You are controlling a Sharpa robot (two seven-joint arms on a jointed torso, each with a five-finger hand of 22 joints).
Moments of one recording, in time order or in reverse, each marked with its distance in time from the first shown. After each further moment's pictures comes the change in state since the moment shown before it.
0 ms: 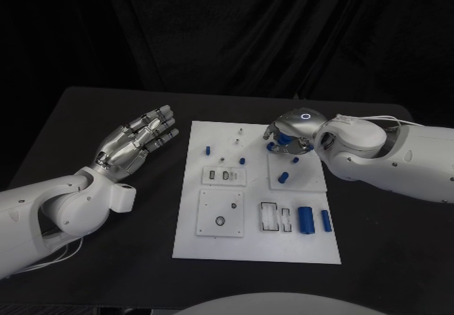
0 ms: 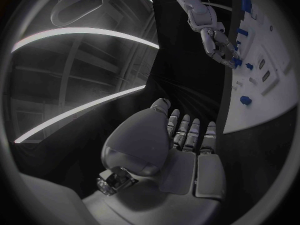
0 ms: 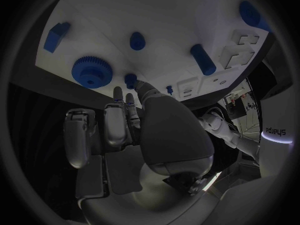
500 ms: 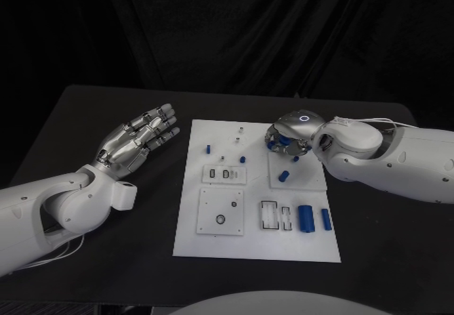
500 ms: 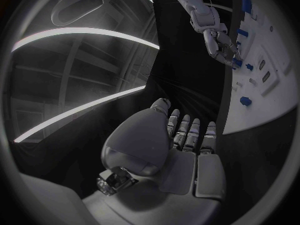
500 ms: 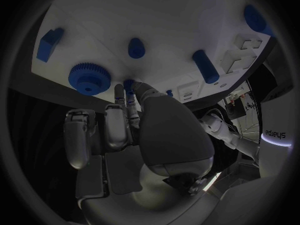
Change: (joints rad) left arm 0.000 0.003 -0.002 -0.006 0.000 0.008 0.000; left_hand 0.000 0.000 0.003 -0.003 0.000 0.000 0.000 0.000 0.000 -0.004 0.004 0.000 0.000 0.002 0.002 0.000 0.000 0.000 0.000 0.000 0.000 0.000; right arm -0.023 0.021 0.000 -0.035 0.000 -0.017 0.020; right_hand 0.030 -0.018 0.078 -0.014 0.026 0.140 0.023 0.033 0.055 0.113 -0.021 -0.046 0.004 0.022 -0.015 0.015 0.036 0.000 0.008 -0.008 0.012 0.000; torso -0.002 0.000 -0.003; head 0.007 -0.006
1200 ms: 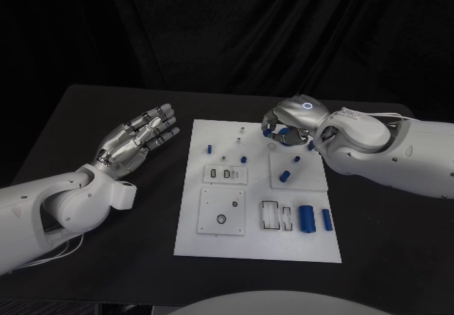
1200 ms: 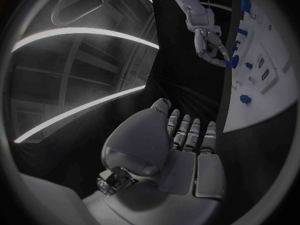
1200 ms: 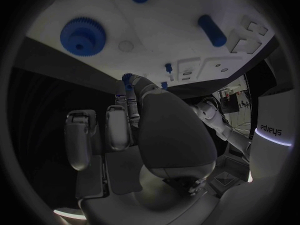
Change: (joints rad) left arm 0.000 -0.008 -0.002 -0.002 0.000 0.003 0.000; left_hand 0.000 0.000 0.014 -0.003 0.000 0.000 0.000 0.000 0.000 0.004 0.004 0.000 0.000 0.001 0.006 0.000 0.000 0.000 0.004 0.004 0.004 0.000; right arm 0.050 0.007 0.000 0.022 0.011 -0.164 0.053; right_hand 0.027 0.007 0.012 -0.035 -0.059 0.103 0.008 0.074 0.075 0.167 -0.041 -0.109 -0.001 0.021 -0.028 0.001 0.019 -0.016 -0.004 -0.038 0.007 0.001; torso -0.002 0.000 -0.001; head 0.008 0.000
